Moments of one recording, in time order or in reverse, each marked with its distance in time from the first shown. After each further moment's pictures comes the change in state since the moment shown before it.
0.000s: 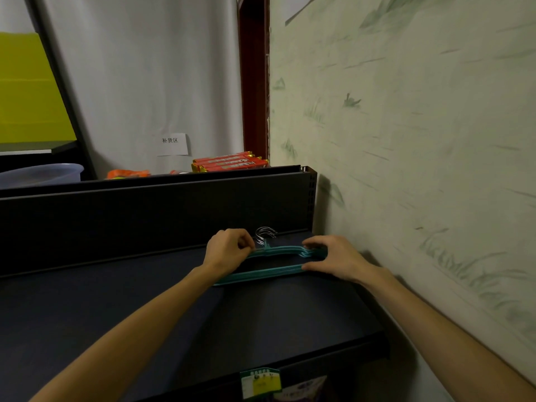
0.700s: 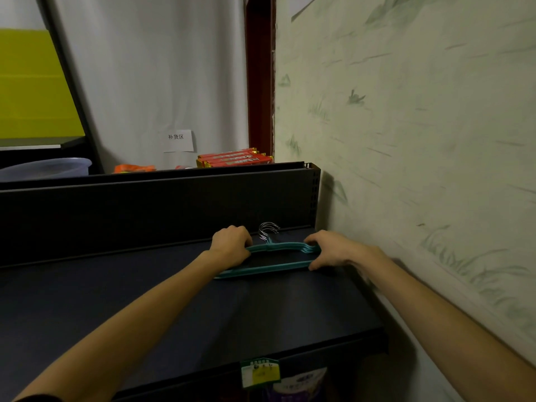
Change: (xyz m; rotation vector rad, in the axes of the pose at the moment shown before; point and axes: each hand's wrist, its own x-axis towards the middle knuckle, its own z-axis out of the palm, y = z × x) left_hand 0.010 0.010 -0.009 0.399 -0.273 -0.063; right_hand 0.028 -0.014 -0.009 -0.293 -0.303 0.075
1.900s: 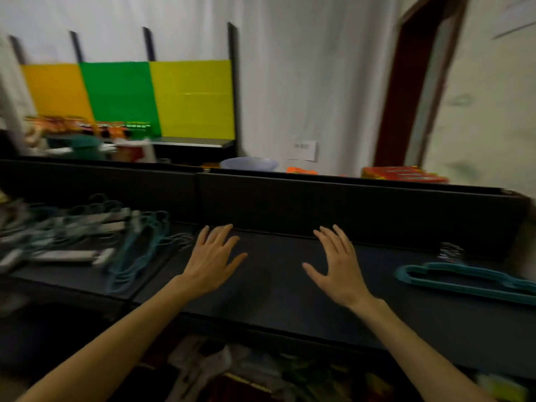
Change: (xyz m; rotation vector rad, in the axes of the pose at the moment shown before) left_hand -0.353 -0.325 -0.085 0.282 0.273 -0.314; right_hand 0.003 -0.396 0.119 0.234 0.620 -0.482
